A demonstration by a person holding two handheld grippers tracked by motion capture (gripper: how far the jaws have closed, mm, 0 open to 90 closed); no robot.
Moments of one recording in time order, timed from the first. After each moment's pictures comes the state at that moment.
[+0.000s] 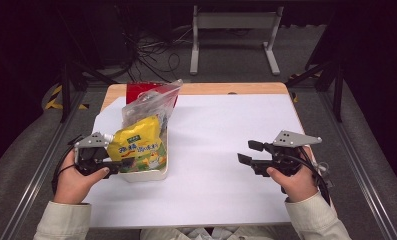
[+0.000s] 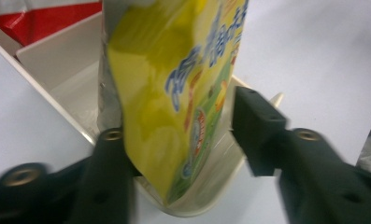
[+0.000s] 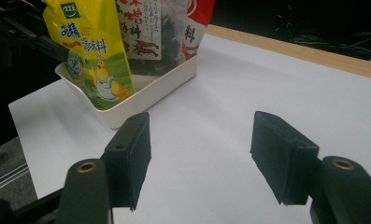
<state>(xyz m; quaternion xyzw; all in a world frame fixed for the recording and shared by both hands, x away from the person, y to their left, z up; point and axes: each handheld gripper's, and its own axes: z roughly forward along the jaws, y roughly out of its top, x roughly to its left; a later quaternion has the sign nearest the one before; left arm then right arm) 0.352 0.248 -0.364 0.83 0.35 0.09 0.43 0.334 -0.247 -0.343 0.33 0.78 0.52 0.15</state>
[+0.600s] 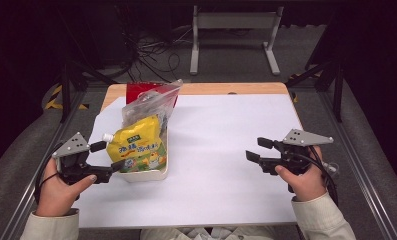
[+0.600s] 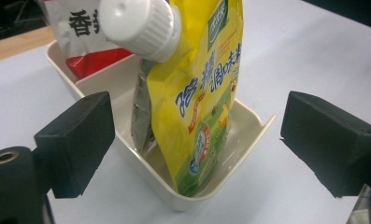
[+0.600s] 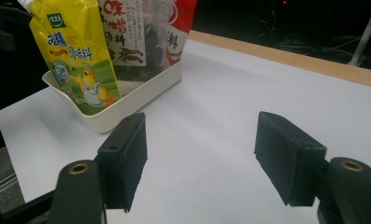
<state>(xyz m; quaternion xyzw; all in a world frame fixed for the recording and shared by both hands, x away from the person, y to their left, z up) 0.324 0.266 -0.348 0.79 0.36 0.17 0.47 0.332 -0.265 -0.337 0.35 0.76 0.52 0.16</state>
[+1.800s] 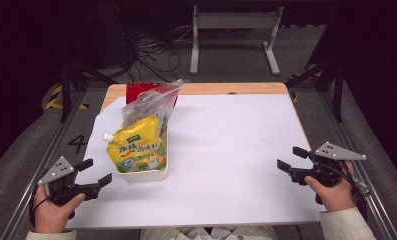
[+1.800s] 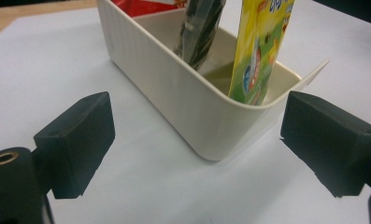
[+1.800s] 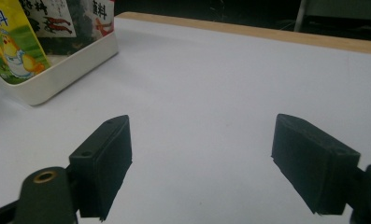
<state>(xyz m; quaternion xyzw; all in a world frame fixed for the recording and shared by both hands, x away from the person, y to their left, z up) 0.303 0.305 -0.419 0.75 0.41 0.17 0.49 0.315 -0.345 -0.377 0.42 0.74 0.48 0.21</state>
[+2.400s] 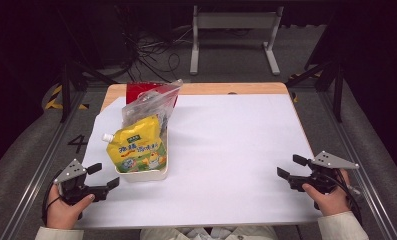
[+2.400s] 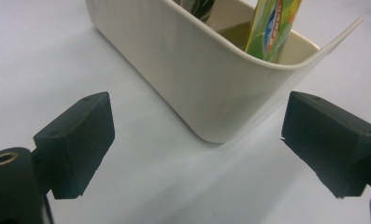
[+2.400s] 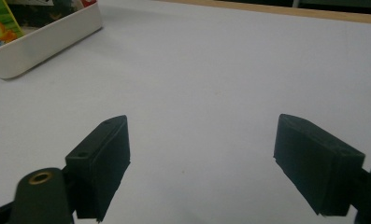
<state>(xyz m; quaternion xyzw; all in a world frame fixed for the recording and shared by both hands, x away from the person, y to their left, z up) 0.313 0.296 -0.443 0.76 0.41 0.15 0.48 0.314 -0.355 -0.414 0.42 0.74 0.47 0.21</state>
